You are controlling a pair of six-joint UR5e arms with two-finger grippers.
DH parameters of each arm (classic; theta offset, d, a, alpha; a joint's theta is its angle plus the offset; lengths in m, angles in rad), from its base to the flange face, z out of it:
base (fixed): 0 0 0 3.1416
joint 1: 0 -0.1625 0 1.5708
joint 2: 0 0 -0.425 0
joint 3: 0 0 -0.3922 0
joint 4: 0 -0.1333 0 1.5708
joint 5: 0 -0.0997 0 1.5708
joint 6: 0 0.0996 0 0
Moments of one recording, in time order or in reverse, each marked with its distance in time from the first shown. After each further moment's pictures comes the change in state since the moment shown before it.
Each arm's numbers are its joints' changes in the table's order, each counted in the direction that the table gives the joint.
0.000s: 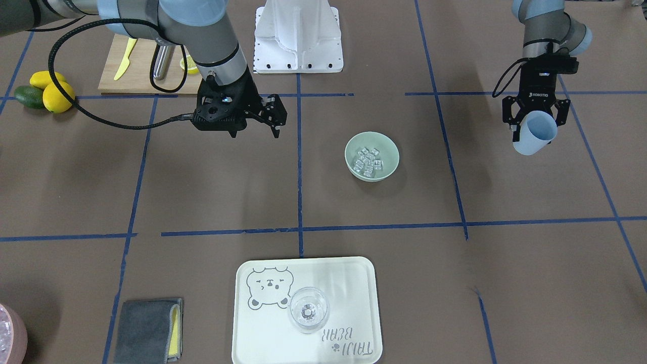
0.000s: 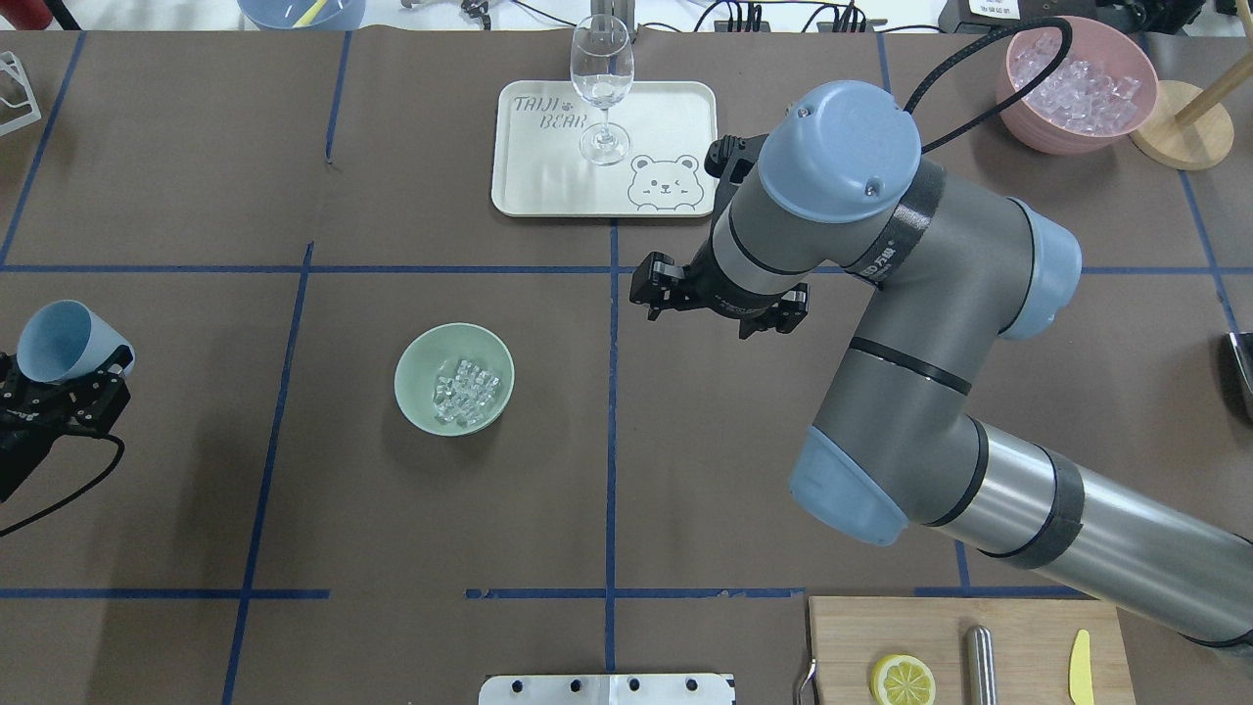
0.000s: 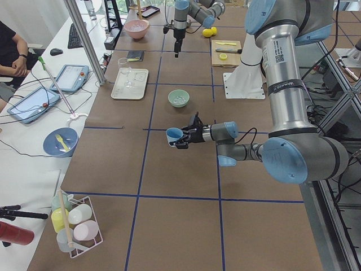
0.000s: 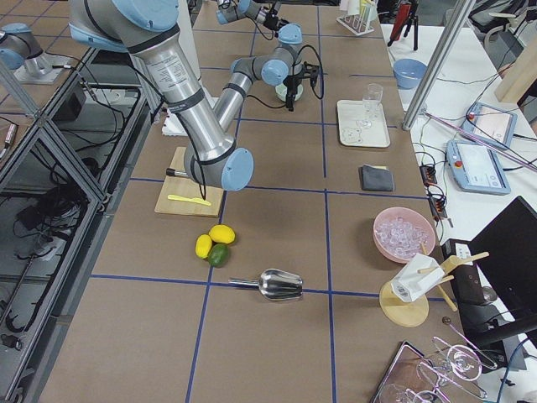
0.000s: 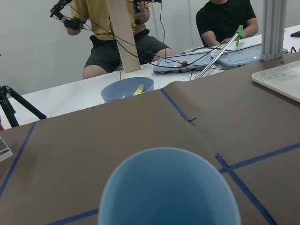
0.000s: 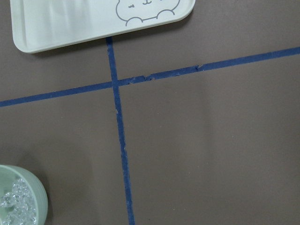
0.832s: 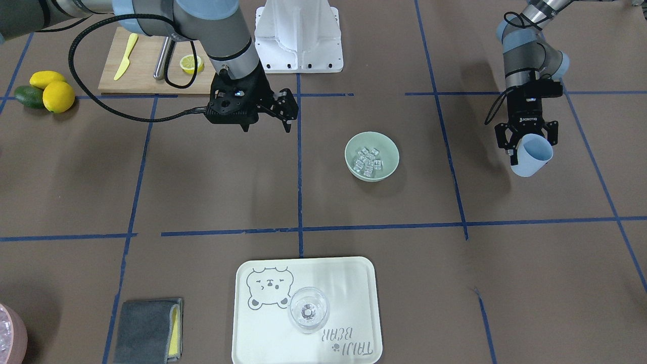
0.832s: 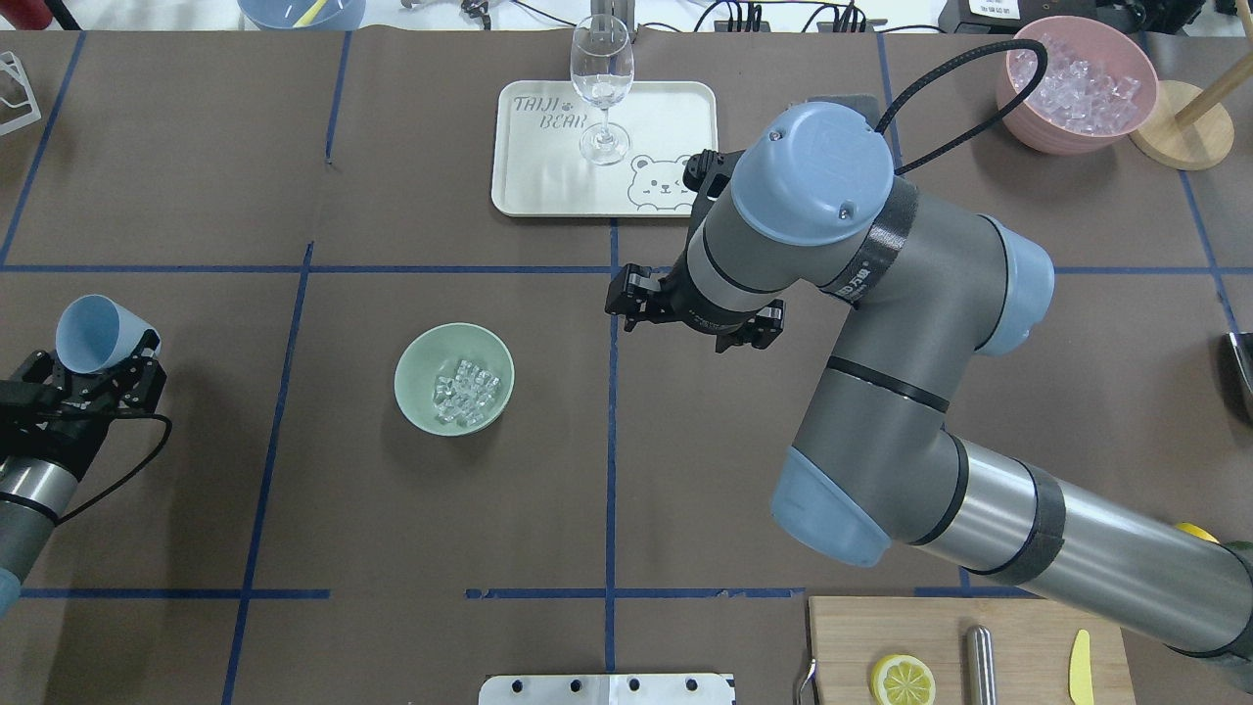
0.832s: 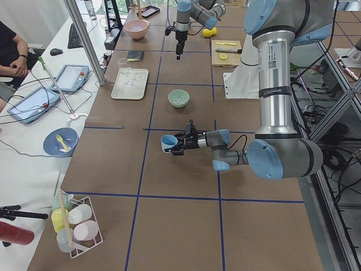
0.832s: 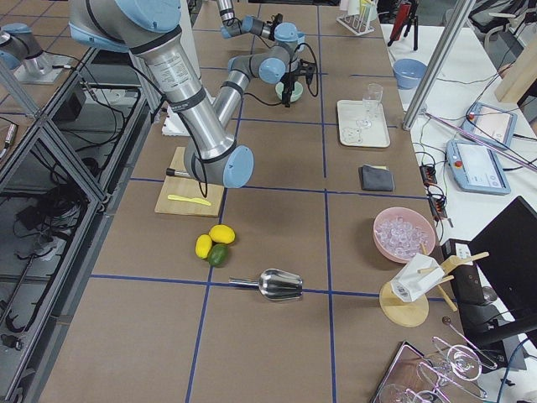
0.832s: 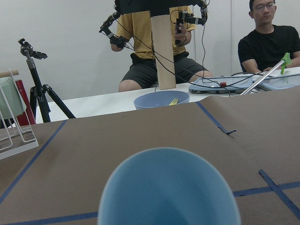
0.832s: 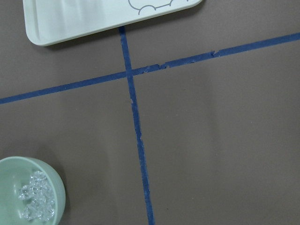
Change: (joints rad) left arm -0.012 0.149 -0.202 -0.008 -0.147 -0.094; right arm 0.027 -0.018 0.004 -0.018 0.016 0.050
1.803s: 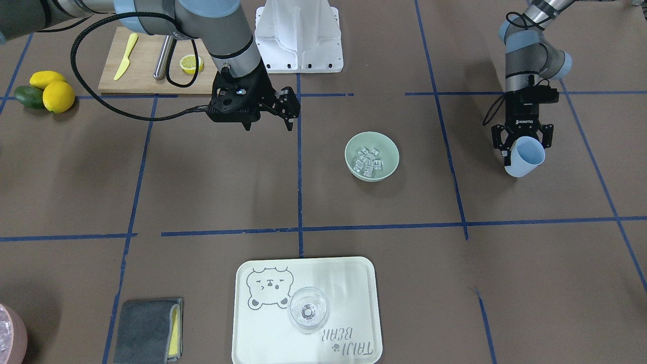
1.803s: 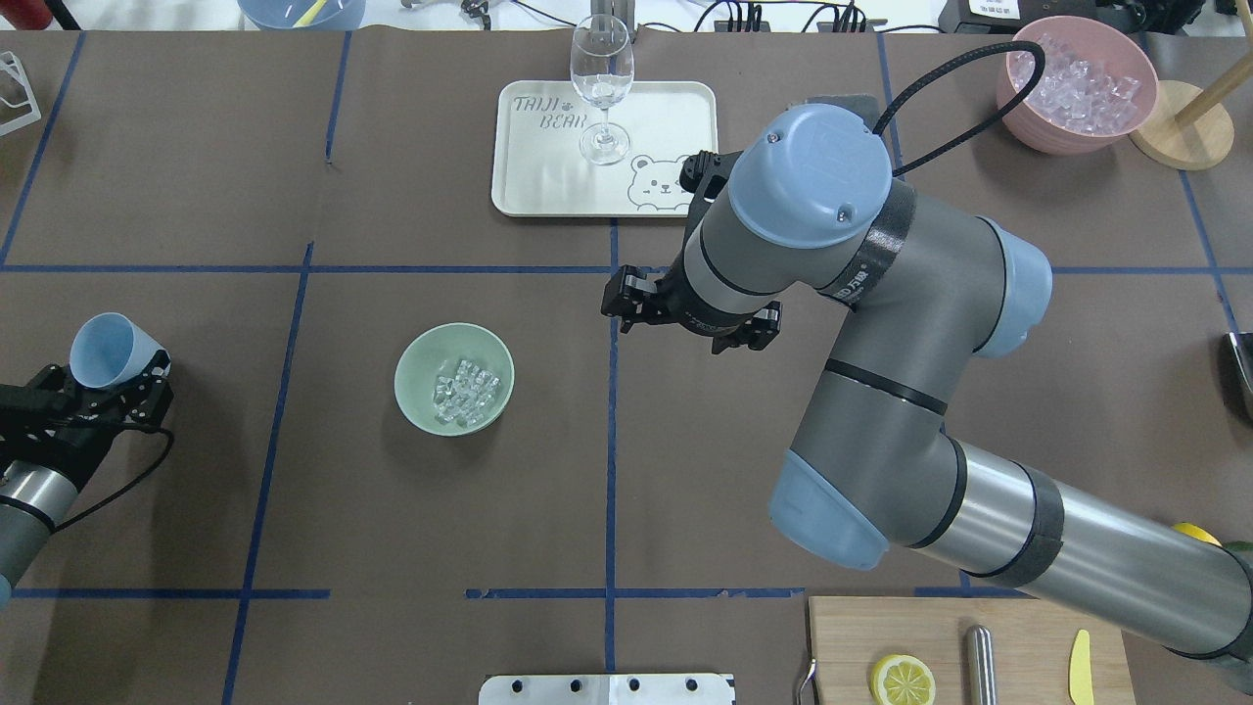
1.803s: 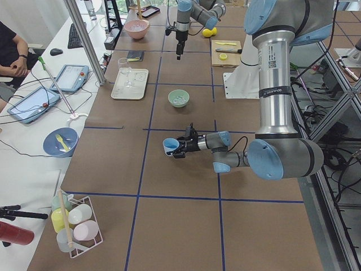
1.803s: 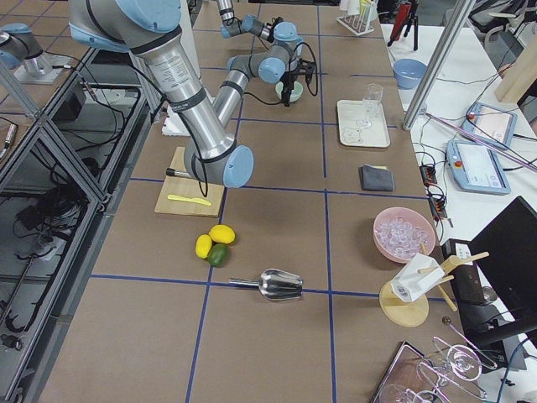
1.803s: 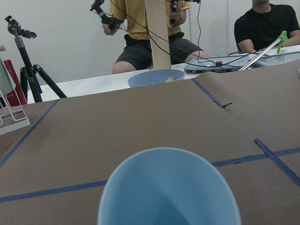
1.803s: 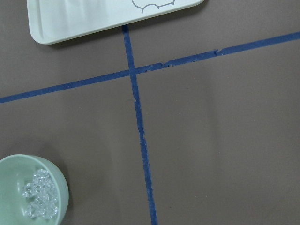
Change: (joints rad) left arm -0.003 -0.017 -0.012 0.000 0.102 0.003; right arm 0.002 -0.002 -0.002 -0.002 0.001 0.001
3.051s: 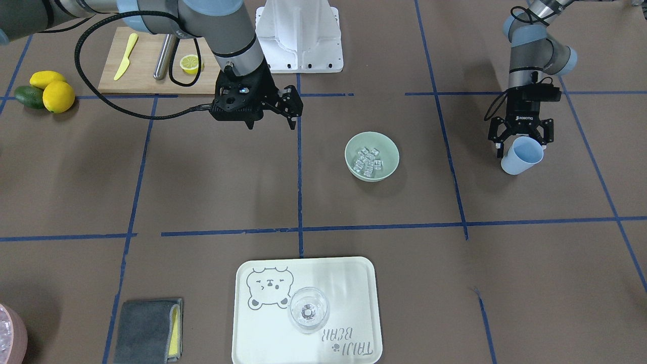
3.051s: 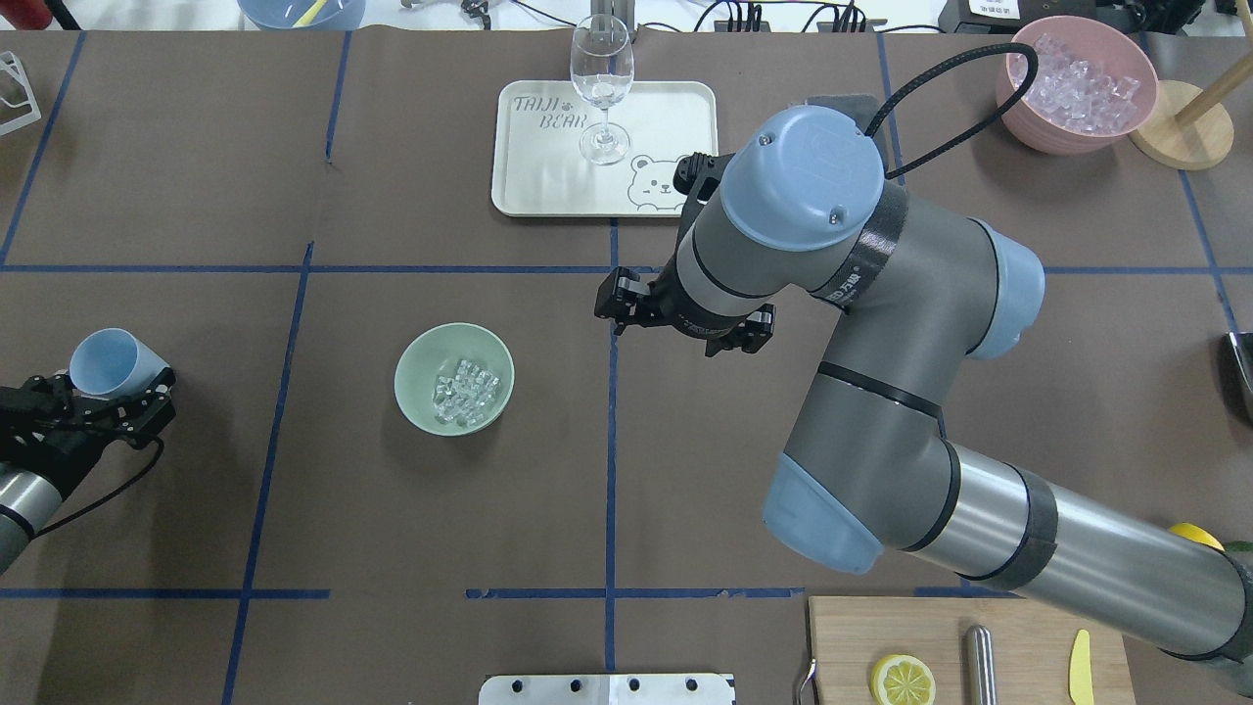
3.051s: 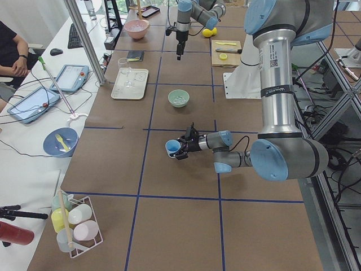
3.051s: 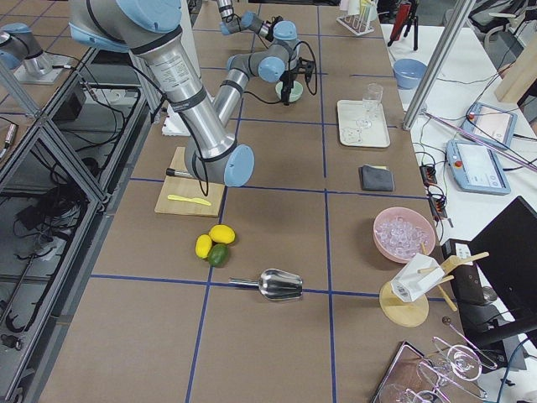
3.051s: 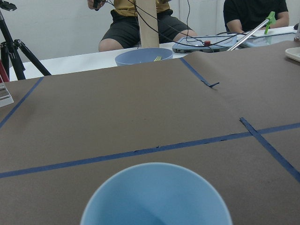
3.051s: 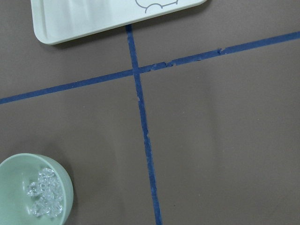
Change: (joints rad) left arm 0.005 -0.042 0.049 0.010 0.081 -0.002; right arm 0.009 -0.010 0.005 0.000 0.003 0.012
